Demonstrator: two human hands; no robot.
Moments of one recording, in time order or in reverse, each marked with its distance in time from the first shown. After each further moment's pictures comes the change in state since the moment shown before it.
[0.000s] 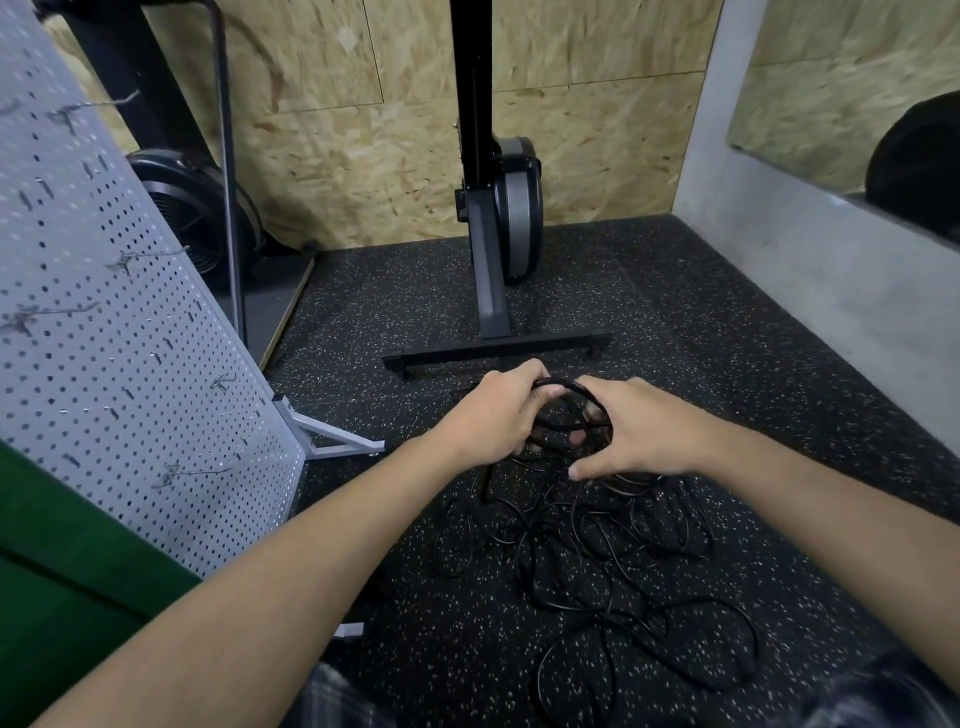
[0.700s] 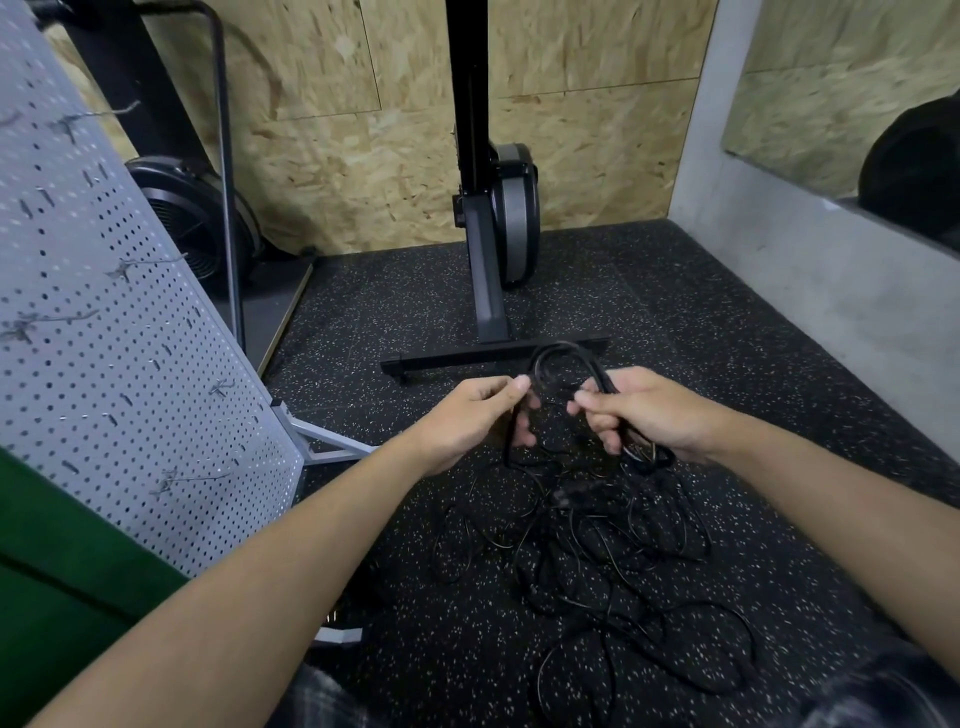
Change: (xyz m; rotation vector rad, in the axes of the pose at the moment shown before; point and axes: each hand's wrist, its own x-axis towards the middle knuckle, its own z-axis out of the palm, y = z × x) left_hand -0.004 -0.028 -0.004 -0.661 -0.108 -0.224; right_hand 0.005 0.010 -0.008 0.770 -0.061 0.134
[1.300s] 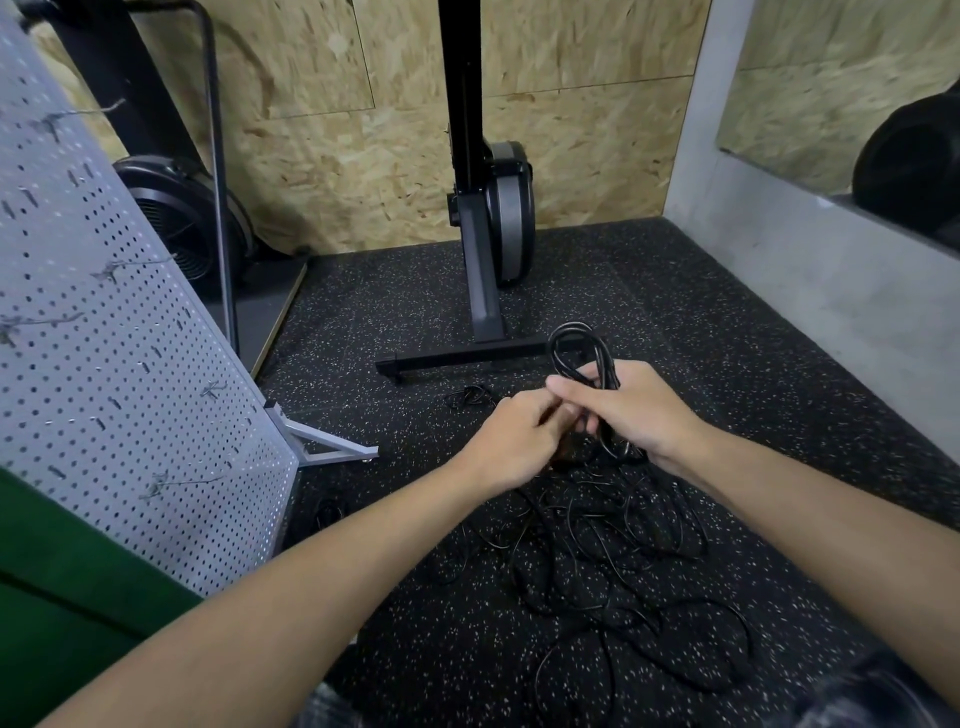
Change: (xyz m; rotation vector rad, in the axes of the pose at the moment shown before) left_hand 0.000 0.014 0.055 0.423 0.083 0.203; right_hand 0.004 0.000 0.021 0.022 0.375 -0.150
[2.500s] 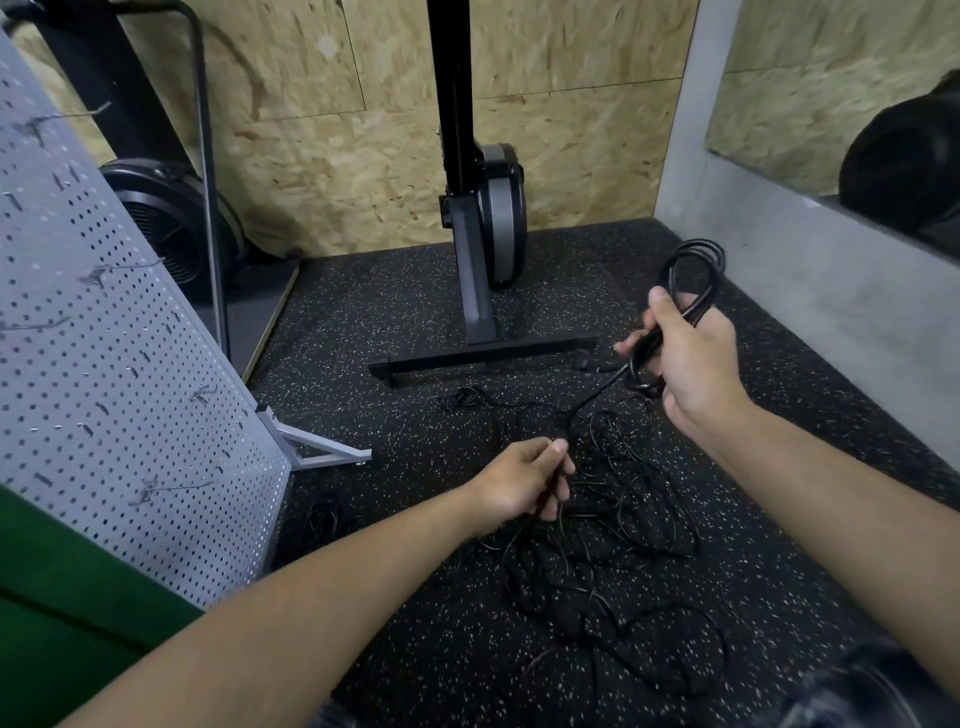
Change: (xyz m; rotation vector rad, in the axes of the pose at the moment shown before) left_hand -0.007 -0.038 0.036 -0.460 -0.234 -0.358; right_hand 0.009 -0.019 -0.034 0.439 0.514 -0.044
